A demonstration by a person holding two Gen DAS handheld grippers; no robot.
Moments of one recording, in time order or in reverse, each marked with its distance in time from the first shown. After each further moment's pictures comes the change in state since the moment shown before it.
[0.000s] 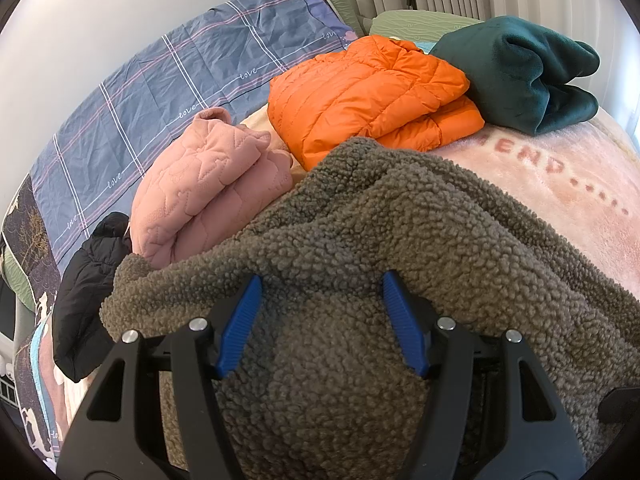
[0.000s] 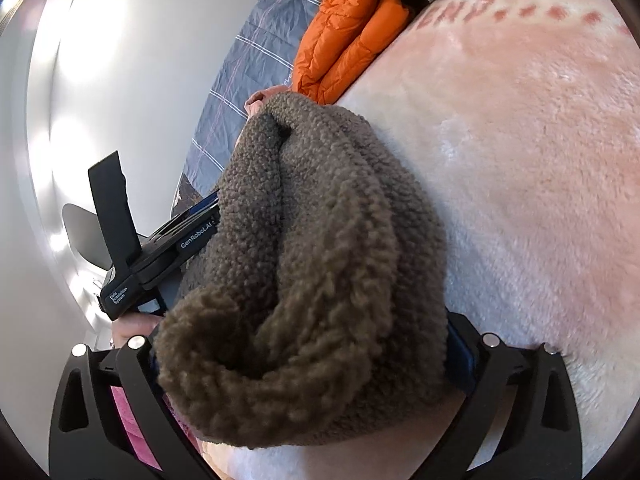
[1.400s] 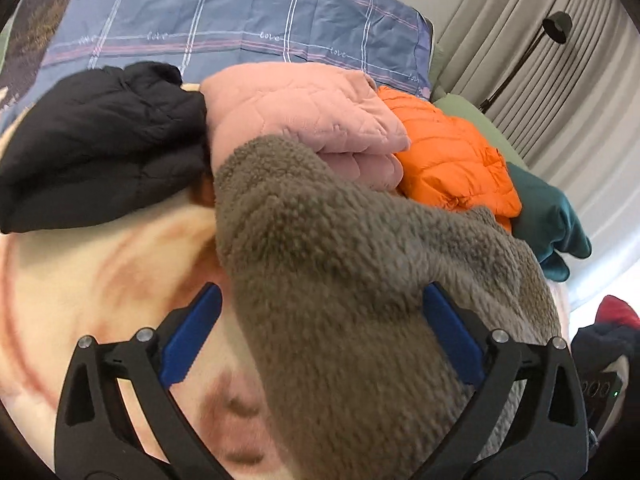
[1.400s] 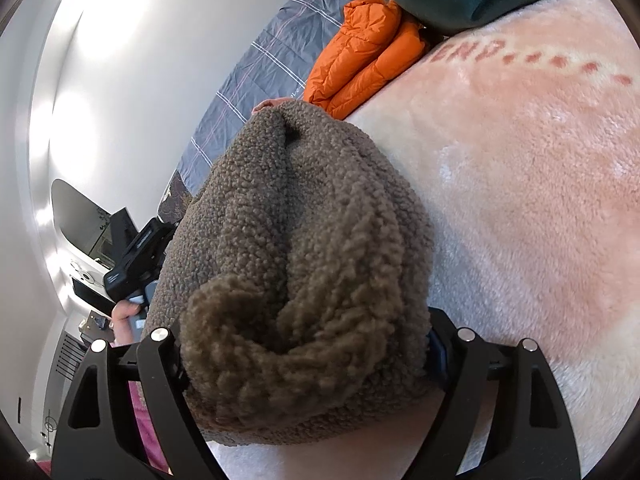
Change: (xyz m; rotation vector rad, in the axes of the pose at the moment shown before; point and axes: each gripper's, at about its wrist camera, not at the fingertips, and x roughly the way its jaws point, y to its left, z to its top) left arm 0.024 0.151 -0.062 -0.652 -0.013 -0.307; right arm -0.022 0.016 -0.029 -0.127 -0.076 -0.066
